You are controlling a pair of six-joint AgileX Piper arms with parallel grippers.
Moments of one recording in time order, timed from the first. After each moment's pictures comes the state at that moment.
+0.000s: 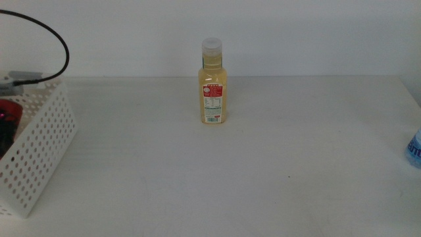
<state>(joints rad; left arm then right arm) 0.41 1.94 -1.45 -0.11 1.05 0.46 0.01 -0.01 0.03 0.05 0.08 0.00</state>
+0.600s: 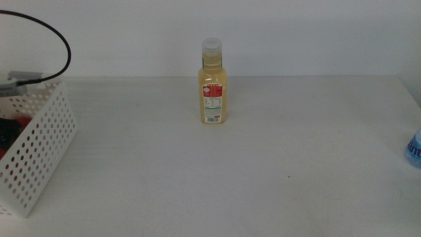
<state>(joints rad) 0.41 1.96 -1.46 -0.16 1.04 0.46 0.01 -0.01 0.03 0.05 0.08 0.00</state>
